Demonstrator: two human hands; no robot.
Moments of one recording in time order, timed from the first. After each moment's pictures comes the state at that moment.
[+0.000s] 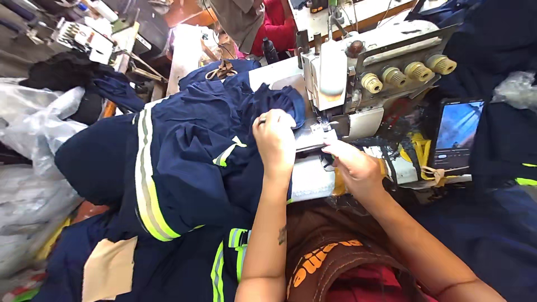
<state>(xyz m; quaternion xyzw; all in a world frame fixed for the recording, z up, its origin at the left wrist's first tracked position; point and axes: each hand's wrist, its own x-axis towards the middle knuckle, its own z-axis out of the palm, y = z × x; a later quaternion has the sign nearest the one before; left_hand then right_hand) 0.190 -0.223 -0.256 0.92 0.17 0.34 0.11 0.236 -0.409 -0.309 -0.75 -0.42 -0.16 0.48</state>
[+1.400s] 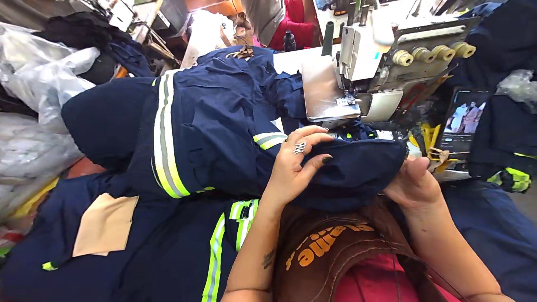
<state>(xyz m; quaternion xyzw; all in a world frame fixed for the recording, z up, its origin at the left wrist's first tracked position) 0.046 -0.253 -0.241 0.84 -0.03 0.30 0.46 0.174 -0.468 -0.258 -0.31 -0.35 0.39 0.80</state>
